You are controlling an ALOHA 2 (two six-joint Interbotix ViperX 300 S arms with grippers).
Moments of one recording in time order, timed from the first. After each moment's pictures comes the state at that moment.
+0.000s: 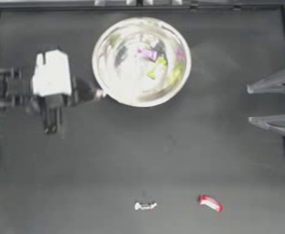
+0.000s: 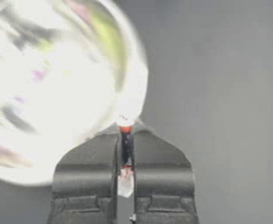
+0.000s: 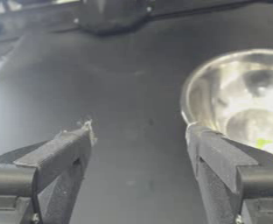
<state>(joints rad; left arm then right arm) 0.22 -0.42 0.64 0.29 0.44 -0.12 -0.26 -1.07 1.16 0.67 0.21 -0.57</state>
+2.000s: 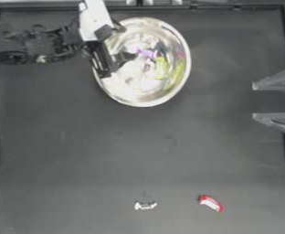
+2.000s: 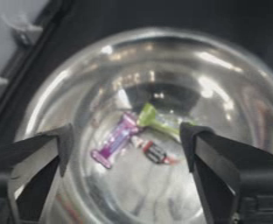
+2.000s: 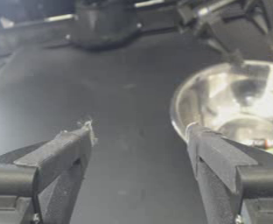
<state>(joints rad) 0.51 -0.06 0.58 0.24 -0.04 -0.11 -0.26 -1.13 1.20 0.68 0.15 -0.57</state>
